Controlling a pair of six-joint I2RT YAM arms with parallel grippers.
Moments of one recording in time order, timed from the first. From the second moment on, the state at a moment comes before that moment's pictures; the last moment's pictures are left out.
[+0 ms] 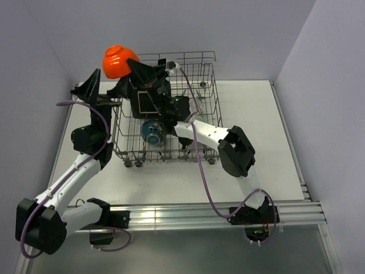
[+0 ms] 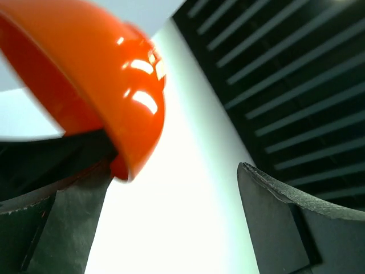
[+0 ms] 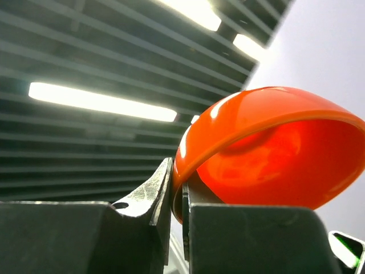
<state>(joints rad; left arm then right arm) -0.38 1.09 0.78 1.19 -0.10 -1.99 0.89 2.11 1.79 1.36 0.07 1.70</state>
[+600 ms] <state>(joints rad) -0.37 0.70 0.53 0.82 0.15 -1.99 0.68 1.73 1.46 1.16 -0.06 1.42</state>
